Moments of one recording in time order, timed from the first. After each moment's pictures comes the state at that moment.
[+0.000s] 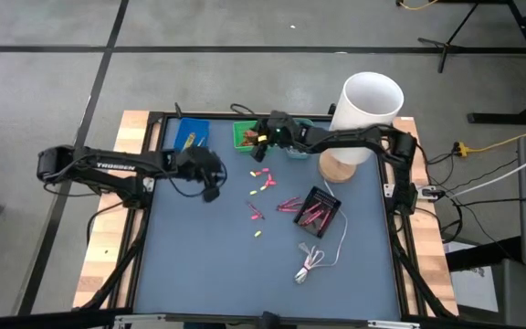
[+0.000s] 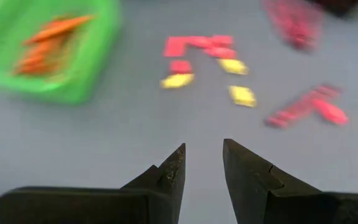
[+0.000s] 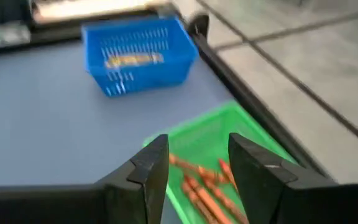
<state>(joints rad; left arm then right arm) 0.23 1.13 0.53 -0.16 -0.07 -0.08 -0.35 1.98 1.33 0.19 0.04 -0.03</state>
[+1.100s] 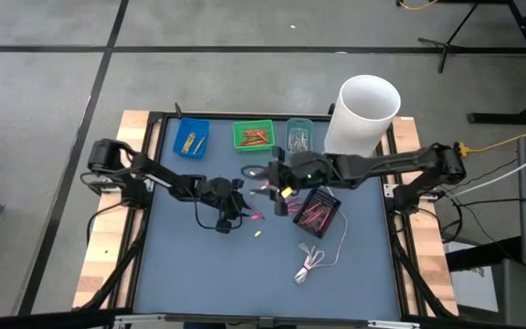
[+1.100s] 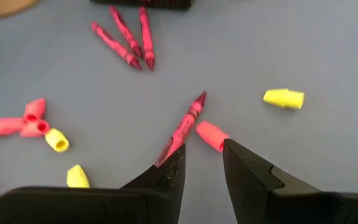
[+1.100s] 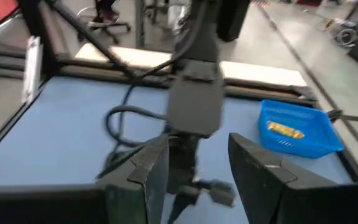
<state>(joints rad) -0.02 1.66 0.53 0.50 0.10 0.19 0.07 1.59 1.33 -0.11 0.04 -0.11</state>
